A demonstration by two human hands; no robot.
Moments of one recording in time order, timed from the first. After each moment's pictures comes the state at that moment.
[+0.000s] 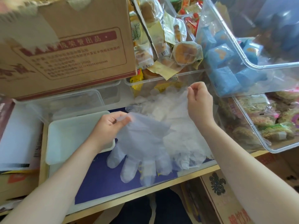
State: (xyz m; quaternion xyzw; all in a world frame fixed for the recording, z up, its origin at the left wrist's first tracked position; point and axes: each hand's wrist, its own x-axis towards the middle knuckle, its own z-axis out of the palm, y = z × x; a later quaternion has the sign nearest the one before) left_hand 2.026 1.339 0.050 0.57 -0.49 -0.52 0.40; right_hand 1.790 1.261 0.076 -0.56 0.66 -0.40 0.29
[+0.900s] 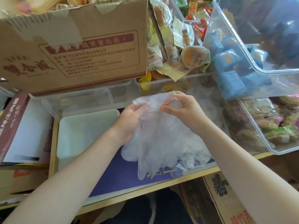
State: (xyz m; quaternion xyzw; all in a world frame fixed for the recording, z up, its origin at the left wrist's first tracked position) left_hand 1.998 1.325 0.071 0.51 -0.33 -0.67 0.43; right_hand 1.828 1.289 0.100 -0.64 0.51 -0.29 0.49
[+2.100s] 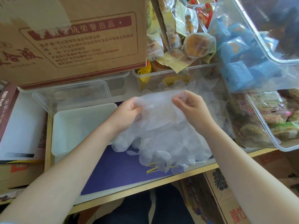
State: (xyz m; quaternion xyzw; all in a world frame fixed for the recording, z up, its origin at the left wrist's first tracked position) left_hand 2.016 1.318 0.050 0.60 -0.49 -0.54 0.33; right_hand 1.808 1.281 0.055 -0.62 0.55 -0.34 0.44
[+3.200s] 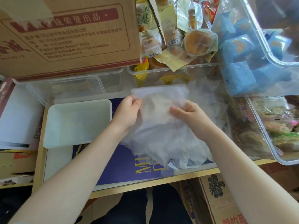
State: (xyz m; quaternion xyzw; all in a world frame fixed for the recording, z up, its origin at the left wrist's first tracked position) left_hand 1.972 1.305 0.024 0.72 -0.38 -0.44 0.38; right_hand 1.779 1.276 0.045 -0.51 0.46 -0.28 0.67
